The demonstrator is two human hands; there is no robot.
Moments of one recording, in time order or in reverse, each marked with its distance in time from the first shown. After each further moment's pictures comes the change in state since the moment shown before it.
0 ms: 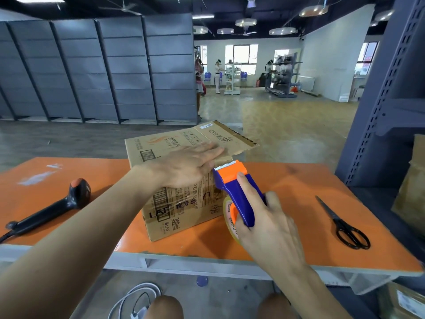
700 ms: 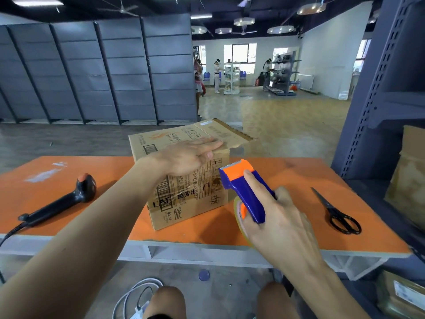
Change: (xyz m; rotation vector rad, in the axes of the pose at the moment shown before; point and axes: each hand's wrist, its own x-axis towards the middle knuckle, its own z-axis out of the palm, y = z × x) left_hand -0.001 -0.003 0.001 -0.051 0.025 -0.008; right_hand -0.022 0.000 -0.024 -0.034 0.051 0.036
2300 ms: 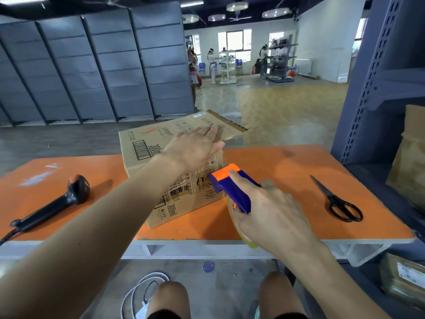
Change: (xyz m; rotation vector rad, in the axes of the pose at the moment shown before) left_hand 0.029 0.030 0.015 0.275 0.166 -0.109; right_hand 0.017 0.000 0.000 -0.153 -0.226 0.005
